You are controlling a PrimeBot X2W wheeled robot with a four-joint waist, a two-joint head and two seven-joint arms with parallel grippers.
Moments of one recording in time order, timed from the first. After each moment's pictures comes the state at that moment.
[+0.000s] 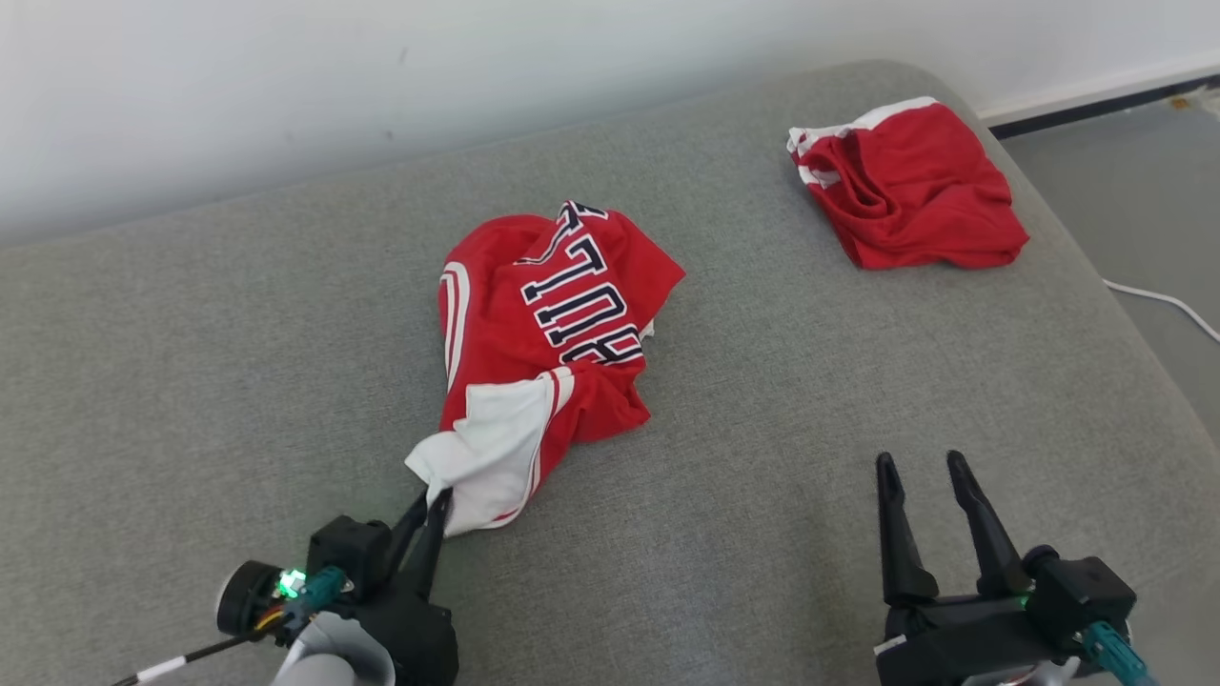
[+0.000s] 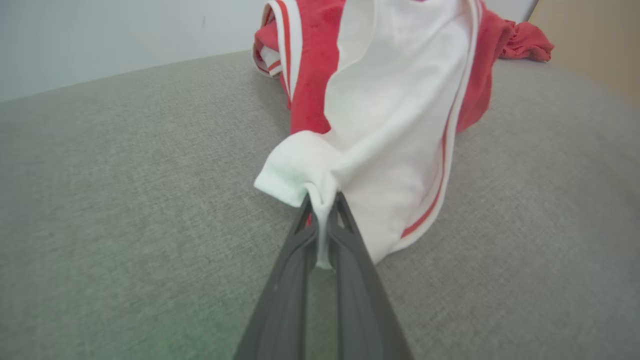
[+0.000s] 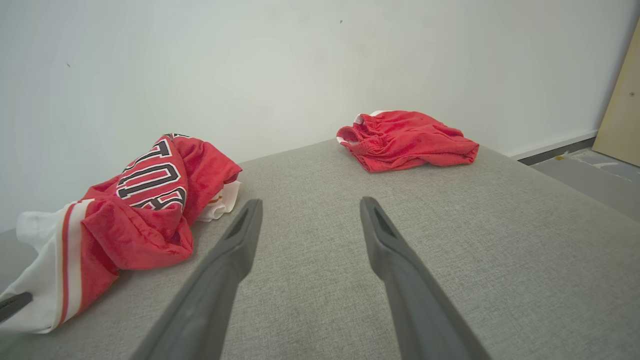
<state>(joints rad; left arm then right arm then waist) -0.39 0.19 -0.42 0.66 -0.32 -0.13 -0.26 -0.06 -0.05 -0.01 0.15 0.21 0.13 -0.26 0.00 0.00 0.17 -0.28</state>
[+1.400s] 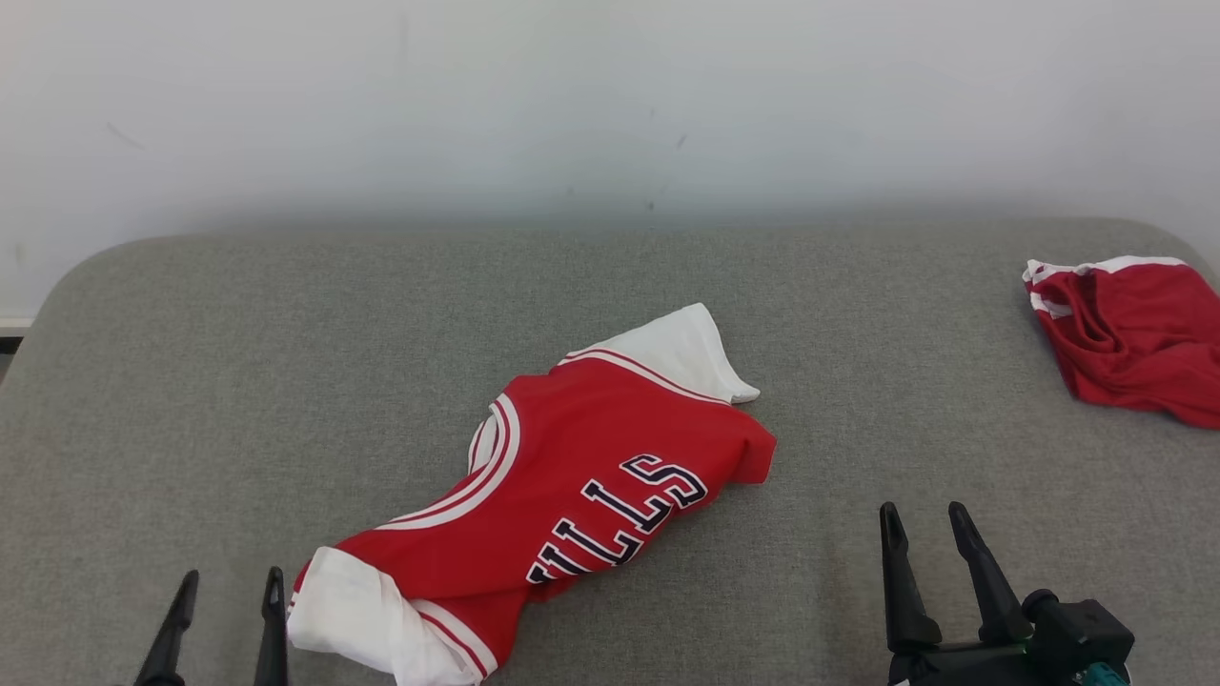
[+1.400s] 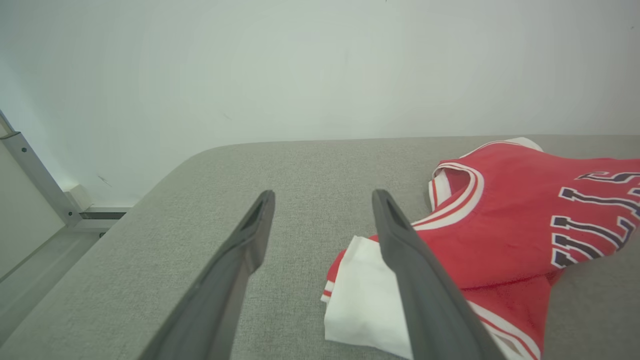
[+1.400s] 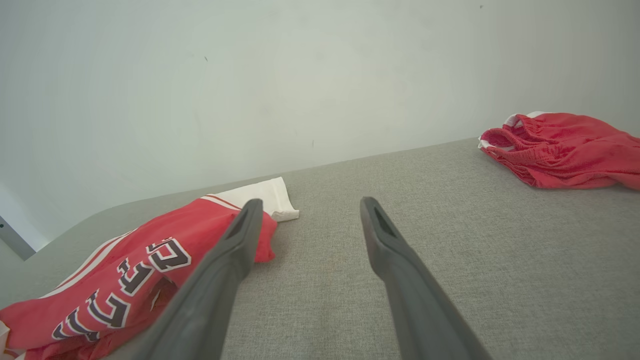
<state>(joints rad) 0.07 0.29 -0.10 0.13 -0.29 0.02 -0.26 0.02 -0.05 -0.02 0.16 0.23 0.13 -0.26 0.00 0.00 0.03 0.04</state>
